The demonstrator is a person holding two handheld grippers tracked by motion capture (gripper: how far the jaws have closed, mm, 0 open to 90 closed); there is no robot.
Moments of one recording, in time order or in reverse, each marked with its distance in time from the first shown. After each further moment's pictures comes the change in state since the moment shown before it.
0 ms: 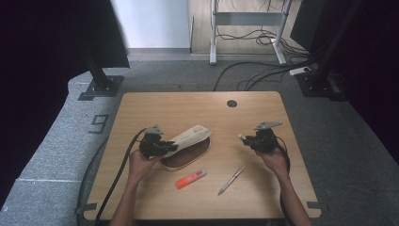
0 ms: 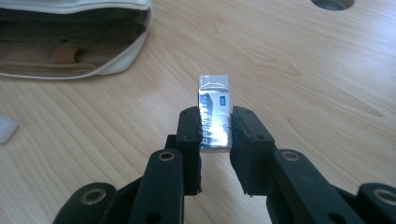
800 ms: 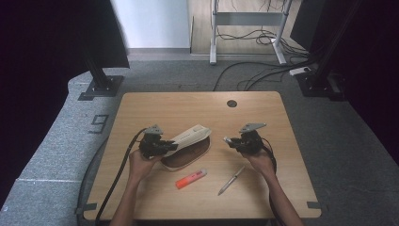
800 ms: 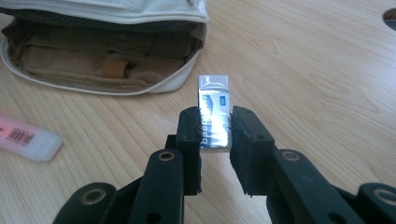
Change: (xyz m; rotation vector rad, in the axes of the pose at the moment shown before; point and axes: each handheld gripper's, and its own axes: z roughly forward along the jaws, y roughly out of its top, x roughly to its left) left arm -0.003 0.001 -0.002 -0.018 0.014 0.001; right arm 0.038 0.016 0.027 -0.005 0.082 -0.062
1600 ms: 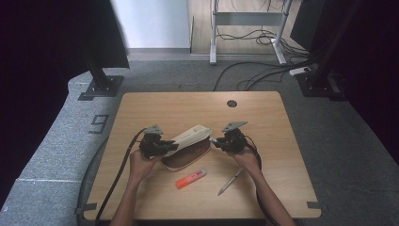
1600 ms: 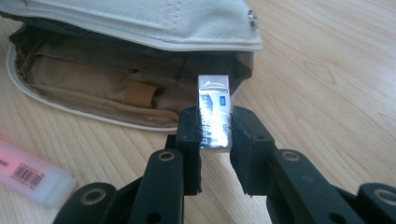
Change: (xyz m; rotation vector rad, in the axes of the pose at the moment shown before) left arm -0.001 0.000 0.000 -0.011 -0.008 -0.010; right arm 0.025 0.025 0.041 0.039 0.044 -0.051
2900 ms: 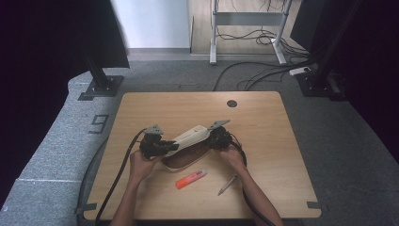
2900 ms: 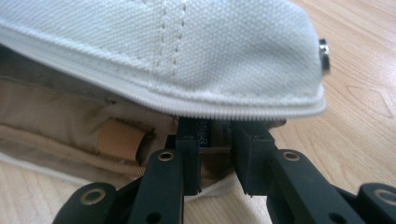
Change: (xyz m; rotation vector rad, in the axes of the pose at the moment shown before) left arm -0.002 0.001 0.000 -0.004 -0.008 0.002; right arm 0.008 0.017 0.054 0.039 -0.030 -0.010
